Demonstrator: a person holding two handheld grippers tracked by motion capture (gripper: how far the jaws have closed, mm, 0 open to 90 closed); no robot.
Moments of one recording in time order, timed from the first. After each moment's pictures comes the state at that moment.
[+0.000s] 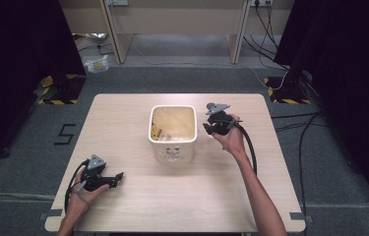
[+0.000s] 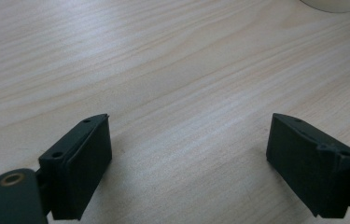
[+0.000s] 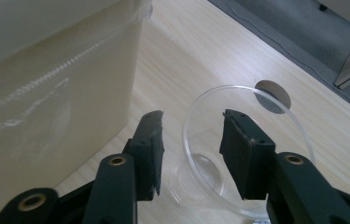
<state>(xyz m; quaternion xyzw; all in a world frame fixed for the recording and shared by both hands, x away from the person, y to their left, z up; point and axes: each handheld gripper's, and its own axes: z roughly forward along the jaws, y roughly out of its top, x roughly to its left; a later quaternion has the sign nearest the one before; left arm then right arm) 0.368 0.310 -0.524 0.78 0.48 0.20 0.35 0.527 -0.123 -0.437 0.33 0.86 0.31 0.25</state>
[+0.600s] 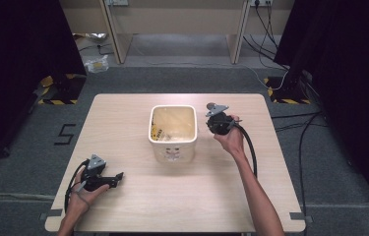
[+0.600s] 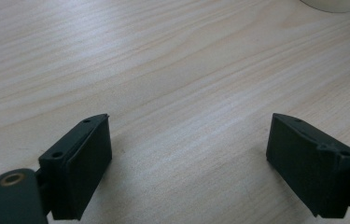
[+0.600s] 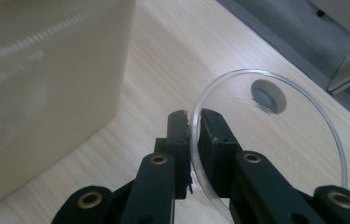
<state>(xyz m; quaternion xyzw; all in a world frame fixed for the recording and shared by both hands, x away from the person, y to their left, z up) 0.368 0.310 -0.524 0.78 0.48 0.20 0.35 0.530 -0.126 -0.442 0.31 0.86 0.30 0.26</state>
